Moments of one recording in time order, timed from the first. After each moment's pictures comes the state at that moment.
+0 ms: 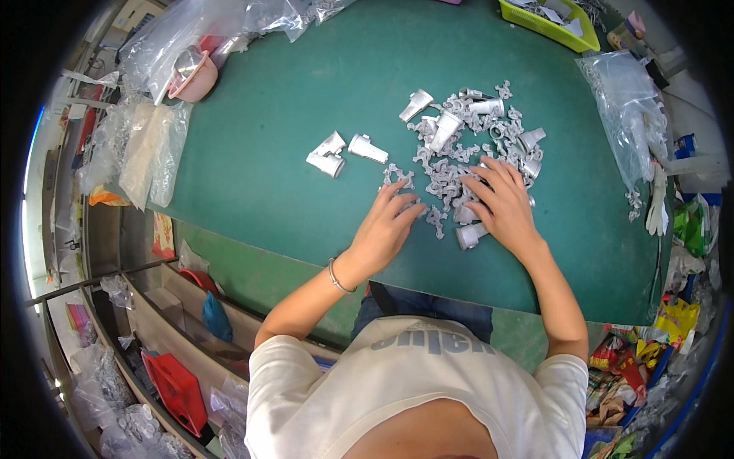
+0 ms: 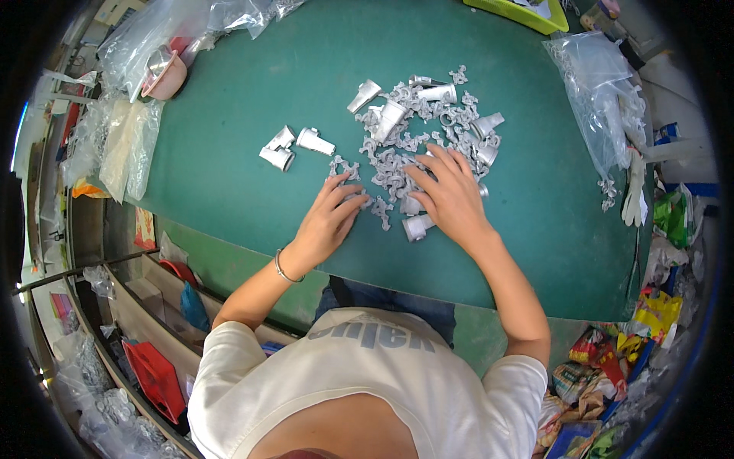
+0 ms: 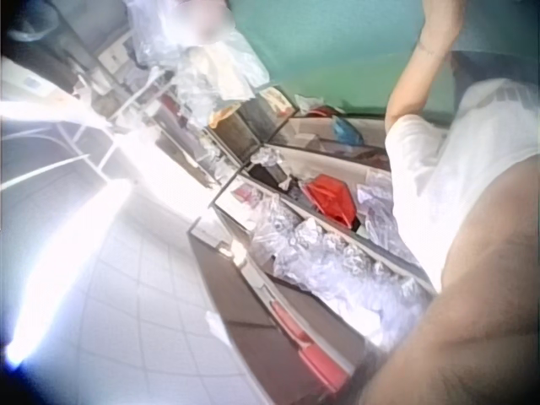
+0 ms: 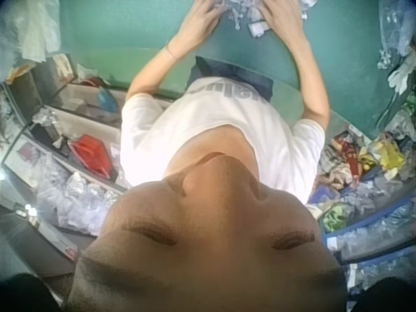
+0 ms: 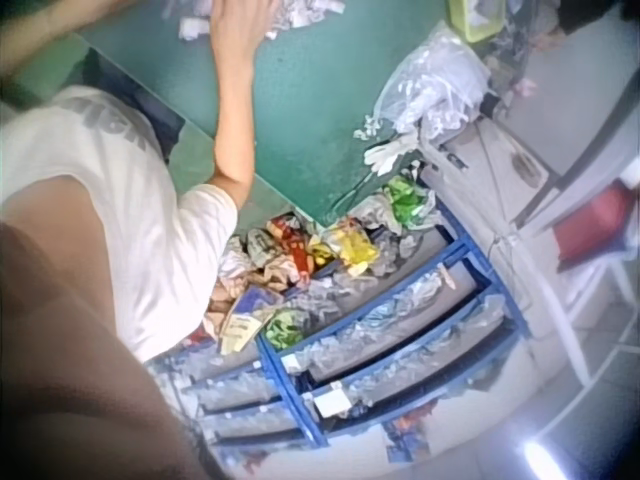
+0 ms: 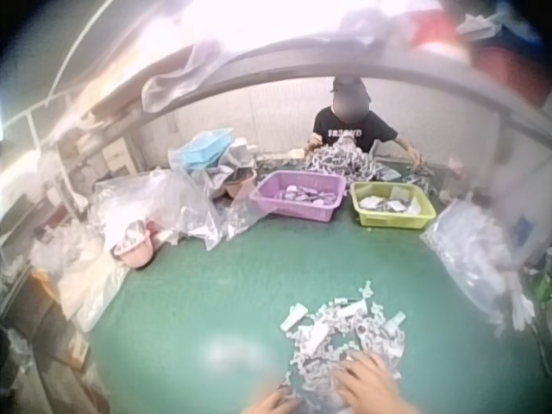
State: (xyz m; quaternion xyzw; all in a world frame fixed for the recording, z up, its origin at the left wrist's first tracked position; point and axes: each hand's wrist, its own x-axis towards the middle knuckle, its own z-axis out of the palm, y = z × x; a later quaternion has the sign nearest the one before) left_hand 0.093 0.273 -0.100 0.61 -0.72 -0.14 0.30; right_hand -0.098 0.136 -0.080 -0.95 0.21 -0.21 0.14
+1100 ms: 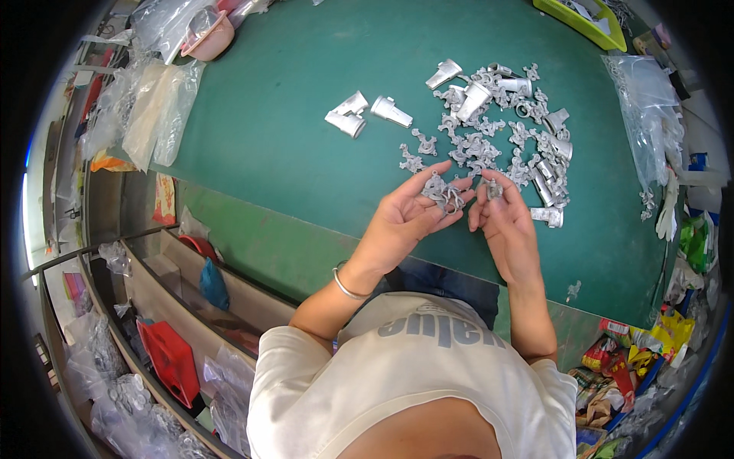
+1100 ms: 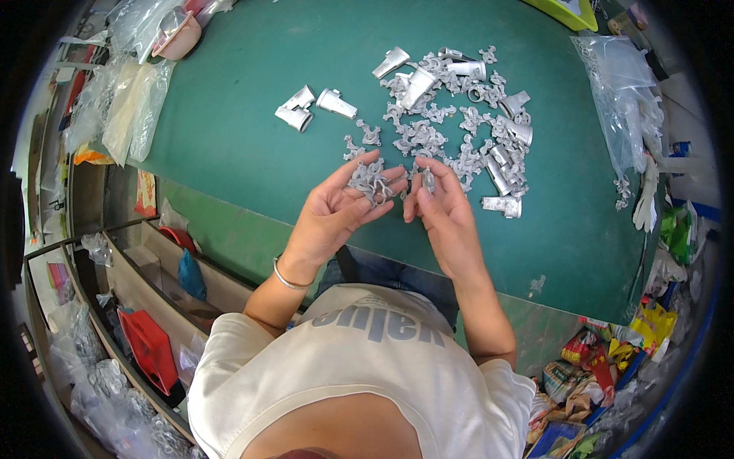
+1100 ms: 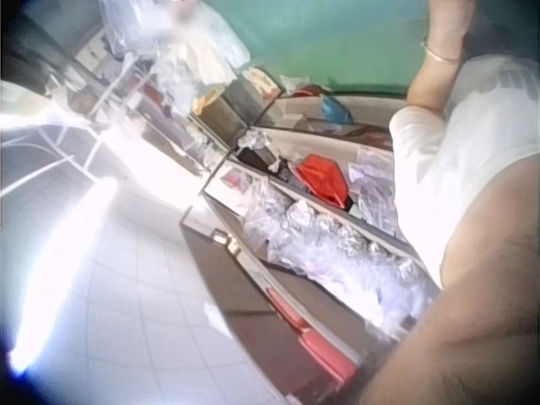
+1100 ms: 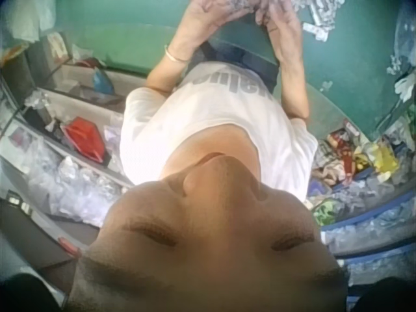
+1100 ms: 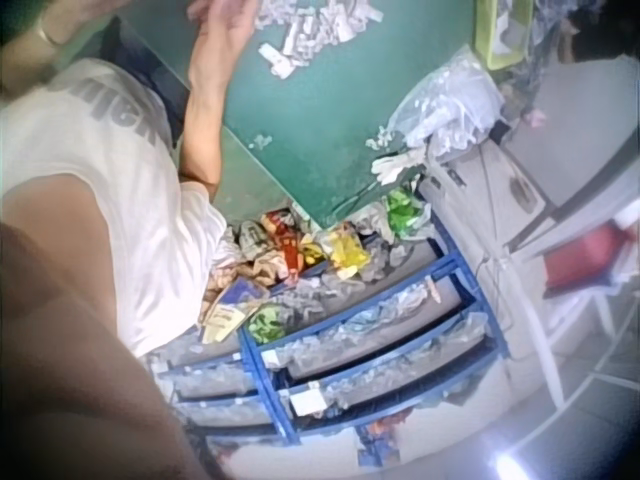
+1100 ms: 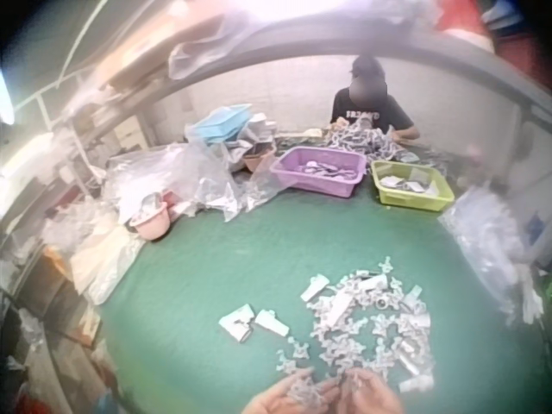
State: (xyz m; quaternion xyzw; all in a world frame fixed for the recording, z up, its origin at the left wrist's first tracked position) left_hand 0.064 0.297 -0.046 0.34 -0.21 -0.64 0.65; right_hand -0.077 0.224 -0.050 -0.35 0.30 -0.34 0.82
